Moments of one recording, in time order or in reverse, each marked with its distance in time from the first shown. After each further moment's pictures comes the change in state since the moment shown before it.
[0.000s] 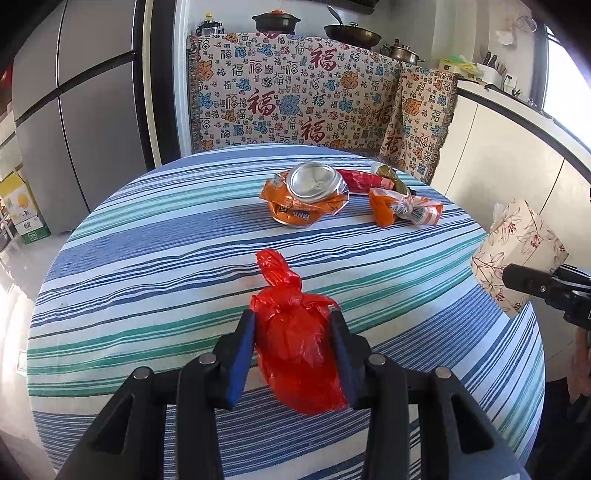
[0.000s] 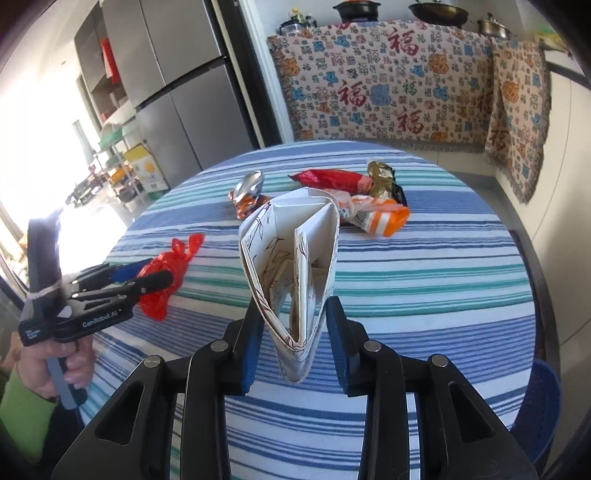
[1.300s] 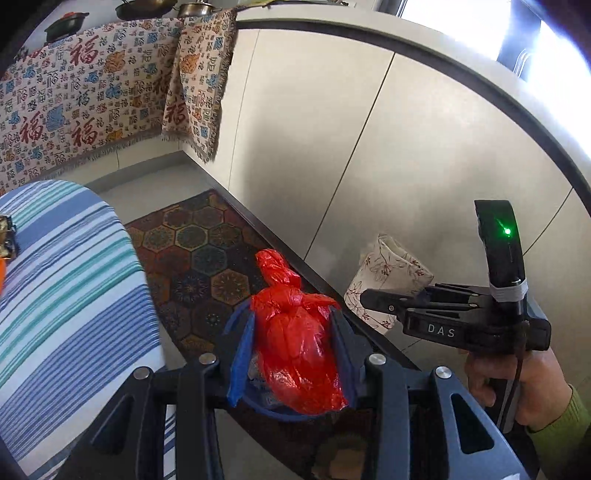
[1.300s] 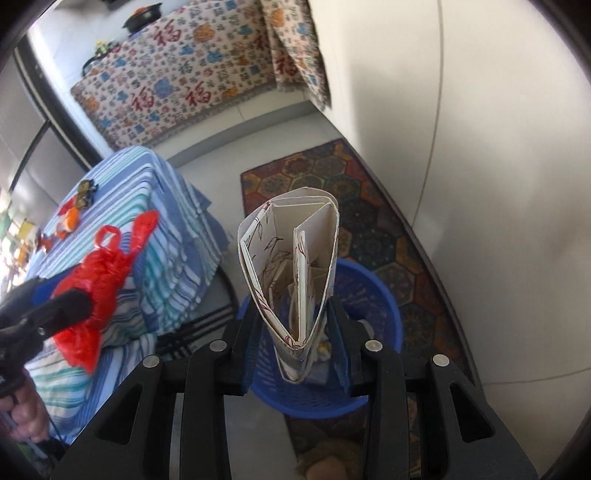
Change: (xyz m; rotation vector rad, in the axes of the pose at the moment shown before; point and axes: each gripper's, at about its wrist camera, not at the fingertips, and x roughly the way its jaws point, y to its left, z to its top) left arm 0.092 -0.427 0.023 0.275 0.150 -0.489; right arm -0.155 -0.330 -0.127 0.473 0.102 -0.336
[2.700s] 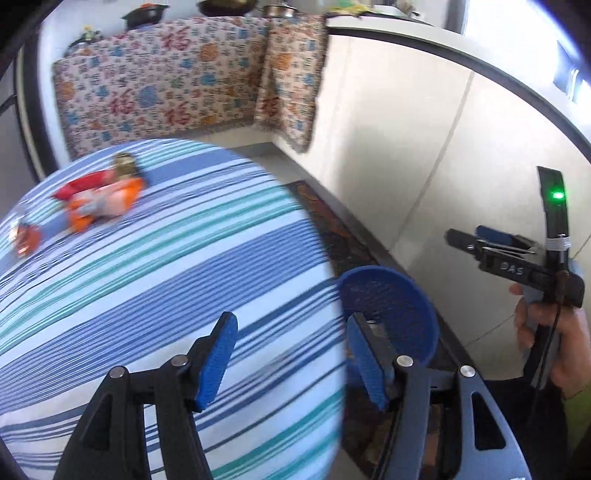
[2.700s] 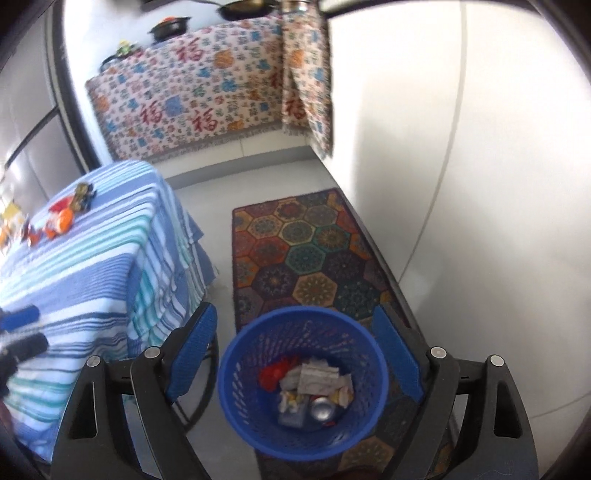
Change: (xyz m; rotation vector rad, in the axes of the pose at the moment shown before) left arm -0.086 0.076 -0.072 -0.125 -0.026 0.313; right arm -0.009 0.081 0.002 -0.234 -0.214 -0.128
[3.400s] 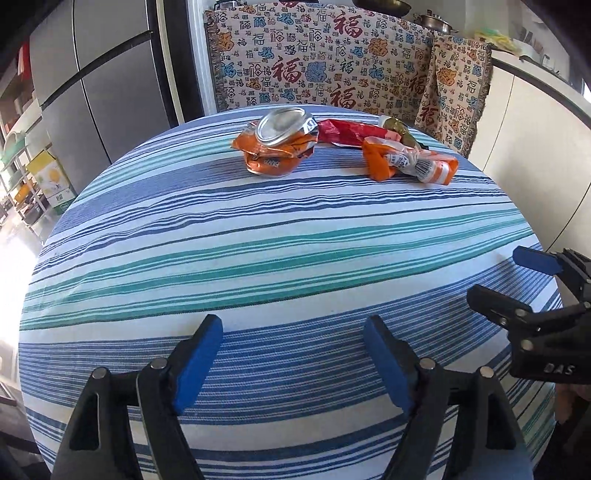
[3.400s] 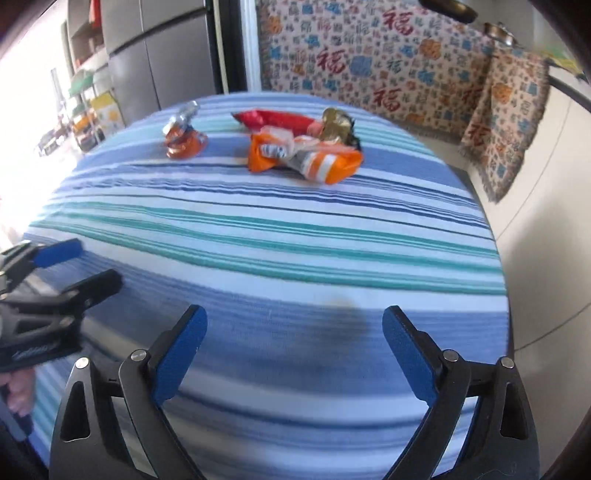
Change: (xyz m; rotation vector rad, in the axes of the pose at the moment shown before) left arm -0.043 0.214 -0.051 -0.249 0.019 0.348; right arm 0.072 0.319 0.016 -0.349 0.155 0.263
